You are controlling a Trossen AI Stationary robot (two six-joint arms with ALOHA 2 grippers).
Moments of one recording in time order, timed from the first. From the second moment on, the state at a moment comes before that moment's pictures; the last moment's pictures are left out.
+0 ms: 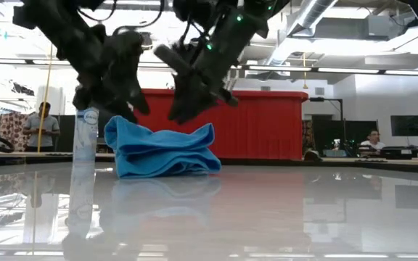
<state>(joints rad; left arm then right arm) -0.17 1.33 0.67 -0.17 -0.40 -0.82 0.00 2.02 1.57 -0.45 0.21 0.58</state>
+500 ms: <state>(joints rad) -0.16 1.47 0.67 -0.23 -0.43 -0.82 -0.01 2.17 1.58 -0.53 0.13 0.56</state>
